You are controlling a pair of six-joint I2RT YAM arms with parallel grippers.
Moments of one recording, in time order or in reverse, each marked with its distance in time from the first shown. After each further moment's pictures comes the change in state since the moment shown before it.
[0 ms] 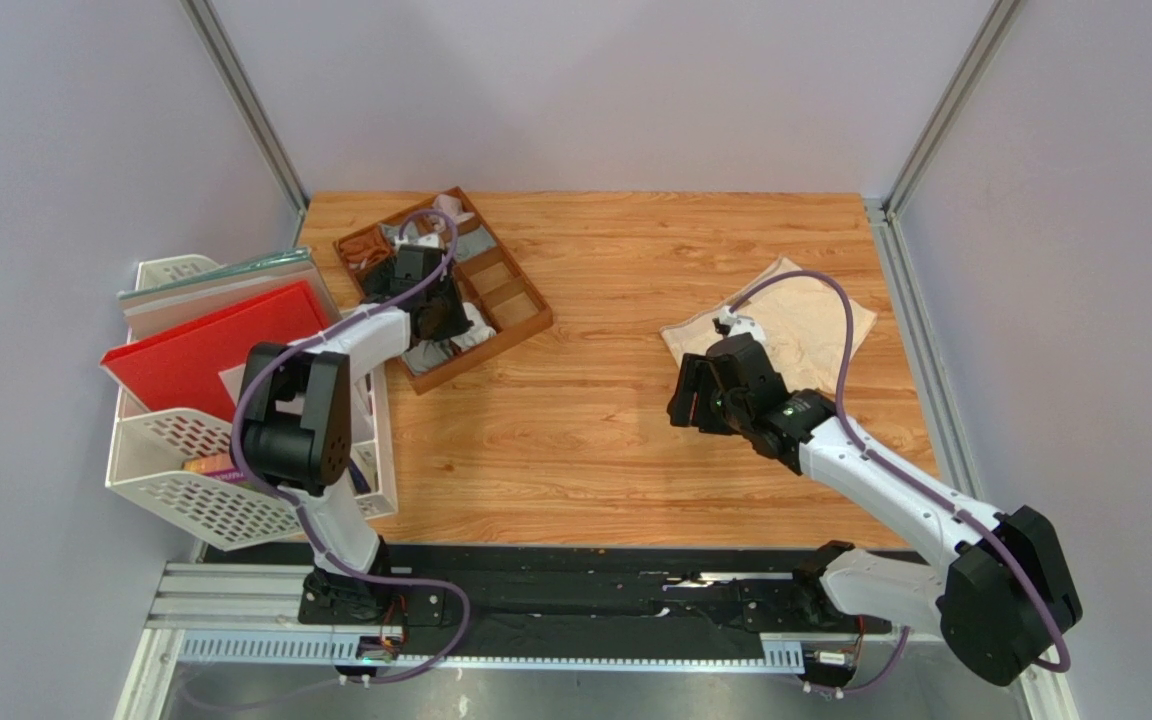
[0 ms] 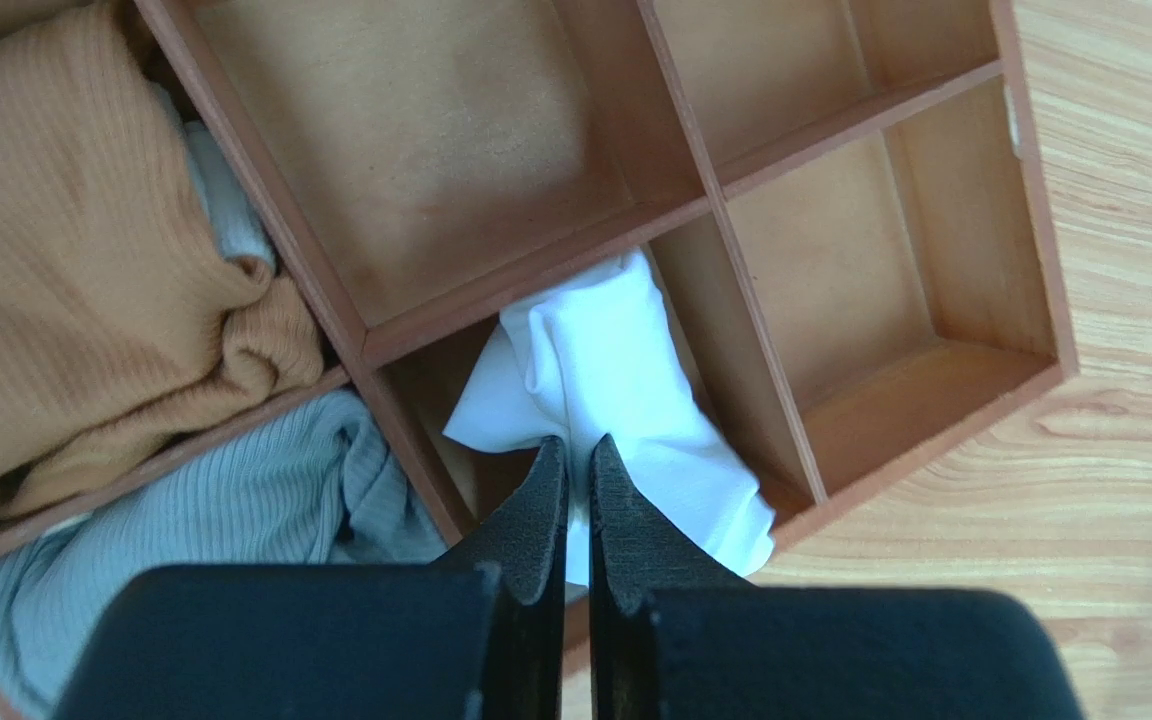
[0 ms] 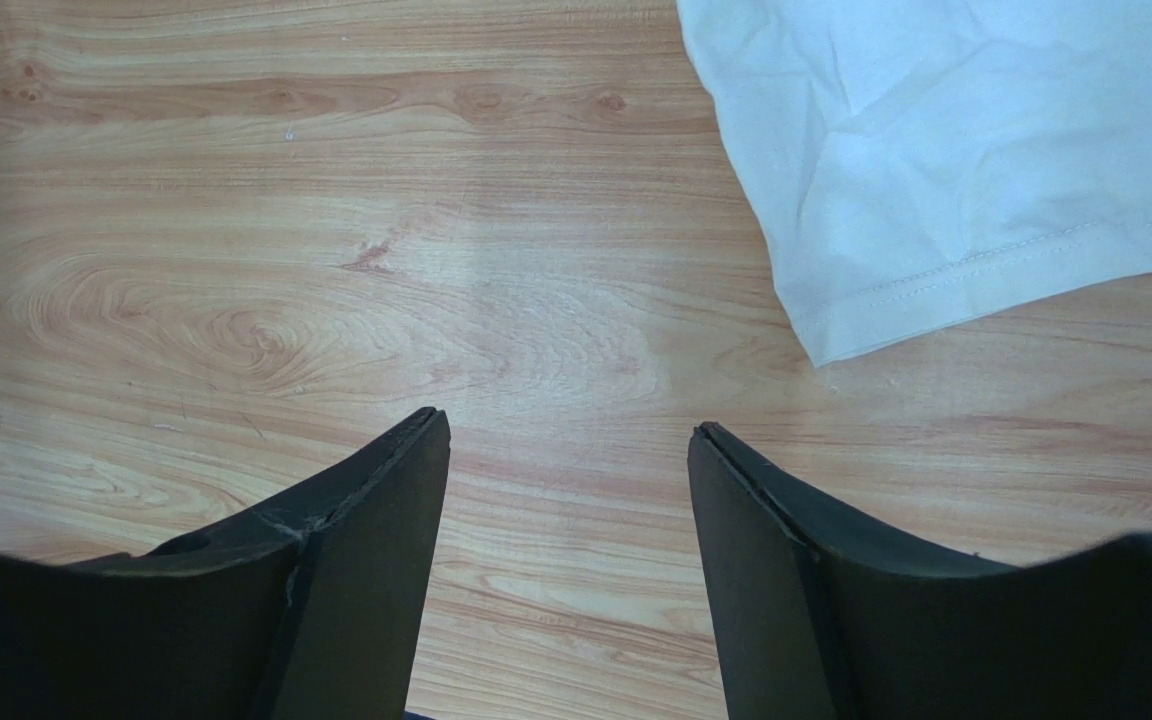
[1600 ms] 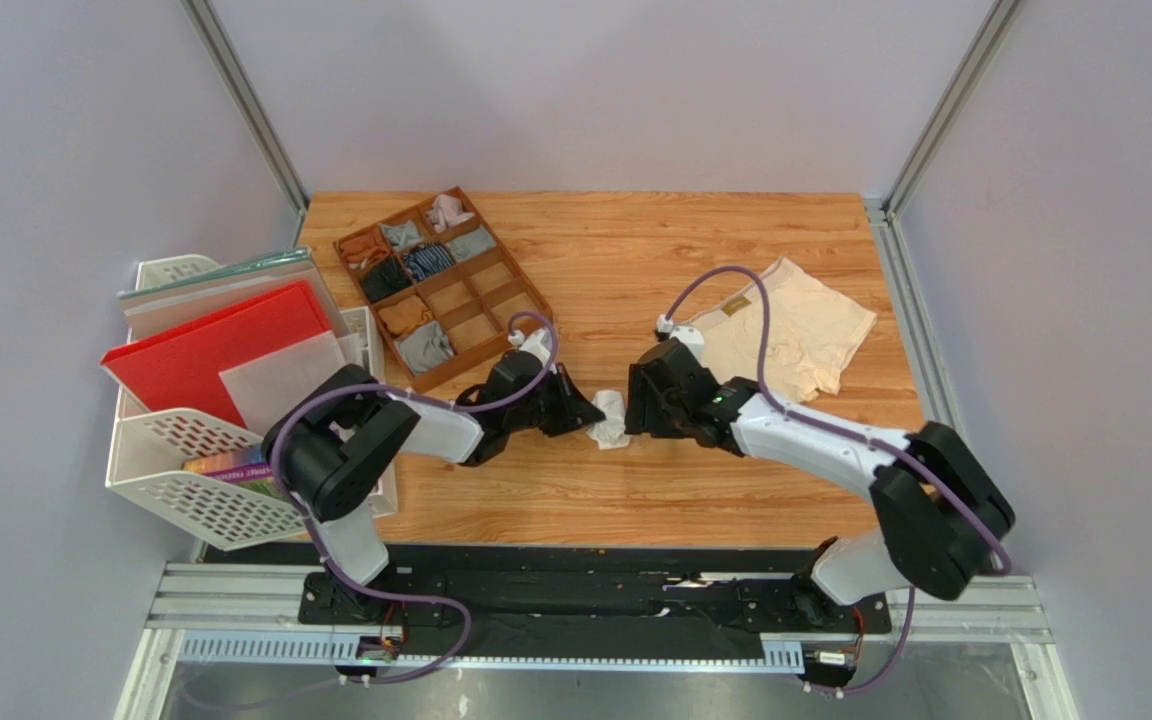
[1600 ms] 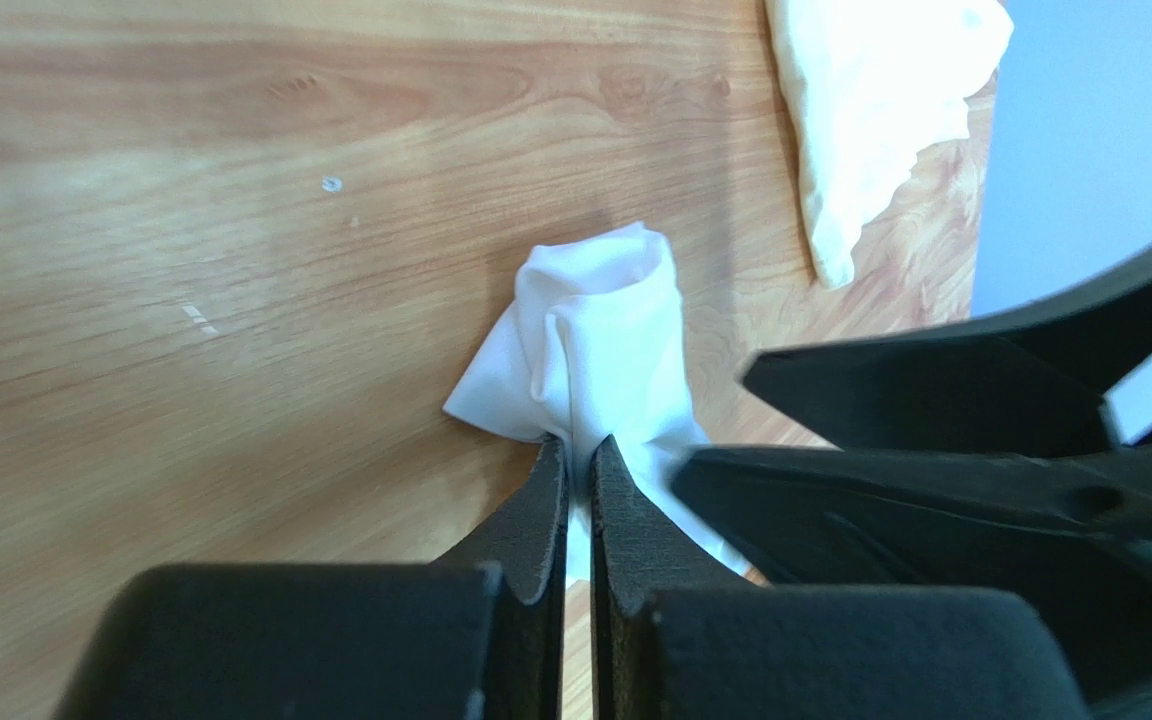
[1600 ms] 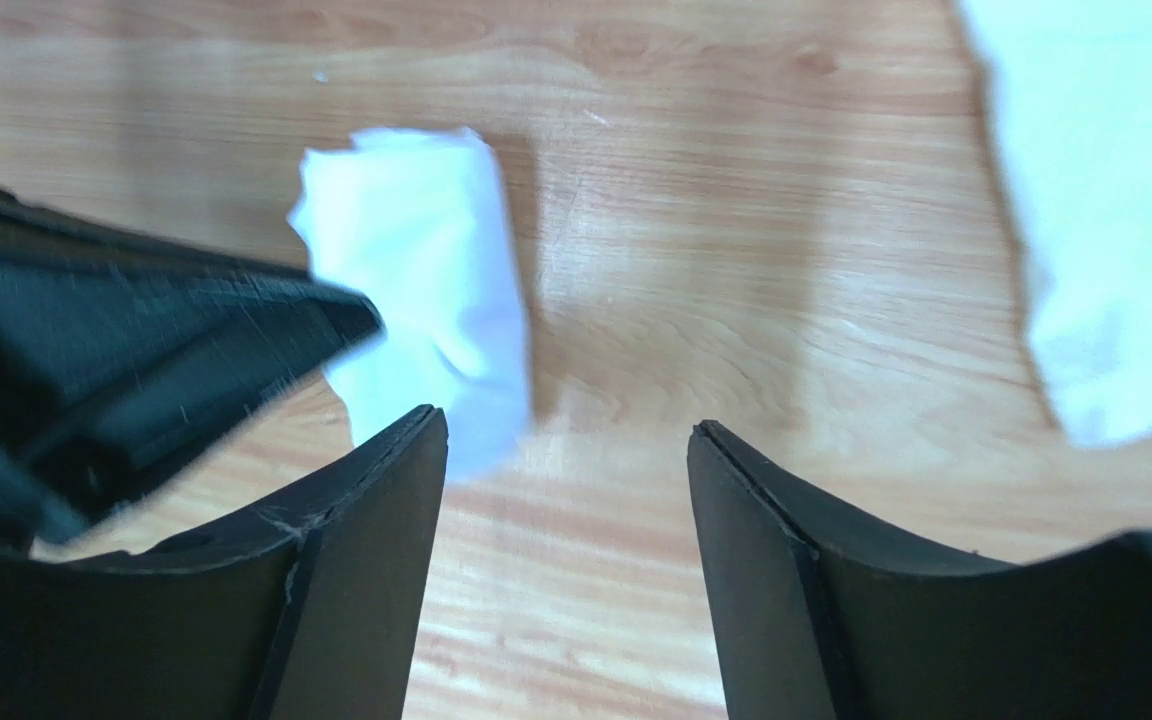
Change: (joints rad) left arm -0.531 0.011 -0.463 0.749 0.210 -0.510; right arm 0.168 0.353 0.100 0.117 0.064 0.082
